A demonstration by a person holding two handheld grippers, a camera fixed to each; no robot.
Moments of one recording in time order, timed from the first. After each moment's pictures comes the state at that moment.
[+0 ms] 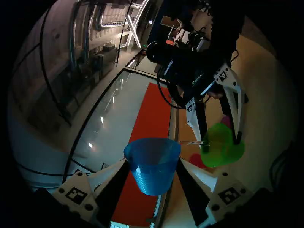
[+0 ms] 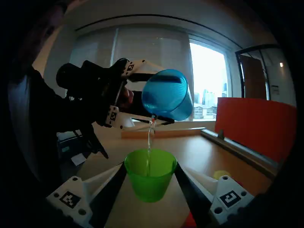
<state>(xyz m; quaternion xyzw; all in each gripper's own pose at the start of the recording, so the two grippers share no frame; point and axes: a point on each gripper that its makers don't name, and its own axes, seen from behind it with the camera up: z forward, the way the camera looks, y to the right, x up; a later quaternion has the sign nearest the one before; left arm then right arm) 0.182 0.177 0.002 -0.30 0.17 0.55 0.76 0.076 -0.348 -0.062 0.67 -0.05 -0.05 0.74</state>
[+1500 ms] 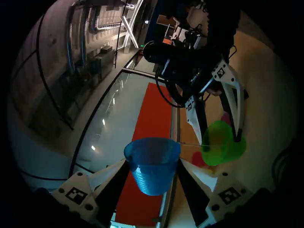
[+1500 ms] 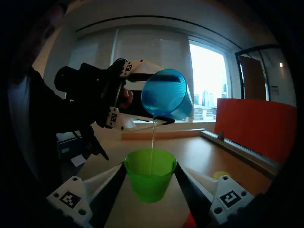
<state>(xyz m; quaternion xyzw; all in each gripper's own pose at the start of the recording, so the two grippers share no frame) 0.188 0.177 -0.003 -0.29 0.18 0.57 0.74 0.080 -0.350 -0.063 0.67 -0.04 -0.05 0.74</state>
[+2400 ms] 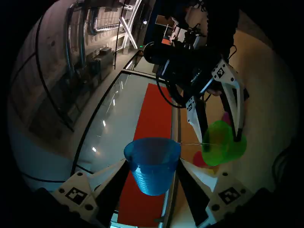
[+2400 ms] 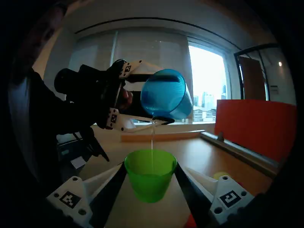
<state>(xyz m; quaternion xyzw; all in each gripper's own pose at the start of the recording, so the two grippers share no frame) 0.190 0.179 -0.003 -0.29 0.19 0.58 0.74 0.081 -0.349 -0.062 0.66 -0.04 -0.04 0.74</state>
